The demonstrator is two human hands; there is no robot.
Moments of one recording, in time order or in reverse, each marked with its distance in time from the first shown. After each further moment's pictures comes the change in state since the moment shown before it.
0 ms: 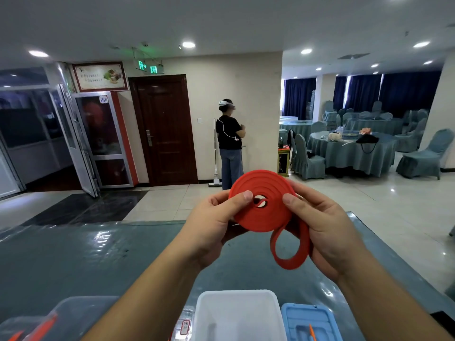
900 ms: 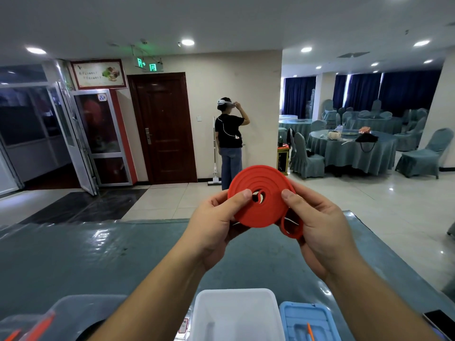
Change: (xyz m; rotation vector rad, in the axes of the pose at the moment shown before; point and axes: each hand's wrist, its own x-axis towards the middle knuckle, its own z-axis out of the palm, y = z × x) left_hand 0.006 -0.008 0.006 -0.072 0.032 -0.001; right_hand 0.004 0.008 0.002 -0.008 0.127 -0.026
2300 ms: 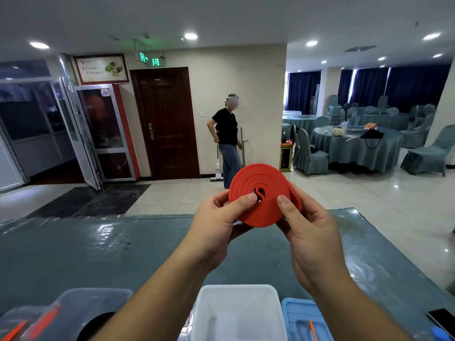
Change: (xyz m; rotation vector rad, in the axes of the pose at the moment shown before) left_hand 0.003 -0.014 -0.006 0.005 0.031 0.060; right_hand -0.008 0.032 0.008 -0.005 0.053 -0.118
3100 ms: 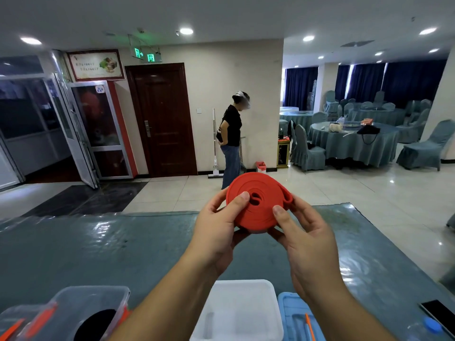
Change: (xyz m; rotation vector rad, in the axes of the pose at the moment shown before) left_hand 0.003 -0.023 0.011 -0.136 0.120 0.003; right_hand -0.012 0.017 -0.014 -0.092 0.073 -0.009
